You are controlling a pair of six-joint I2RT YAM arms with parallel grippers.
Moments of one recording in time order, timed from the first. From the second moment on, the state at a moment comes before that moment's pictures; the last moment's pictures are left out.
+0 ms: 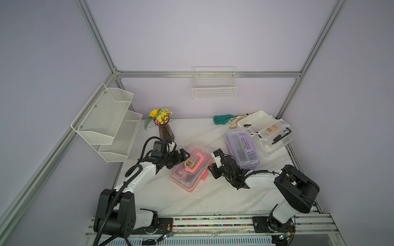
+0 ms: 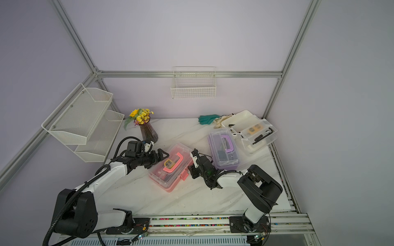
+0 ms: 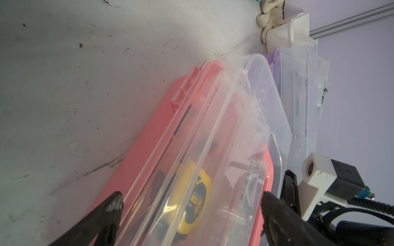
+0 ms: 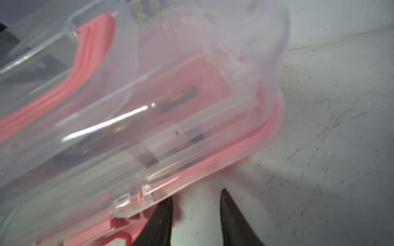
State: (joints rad) left arm -0.17 1.32 0.79 -0.34 0.50 -0.61; right arm 0.77 1.67 0.69 0.38 -0.01 0.29
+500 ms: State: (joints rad) left arm -0.16 1.33 0.85 -0.39 0.40 -0.57; right arm 0.77 1.79 0.78 0.42 0.01 0.16
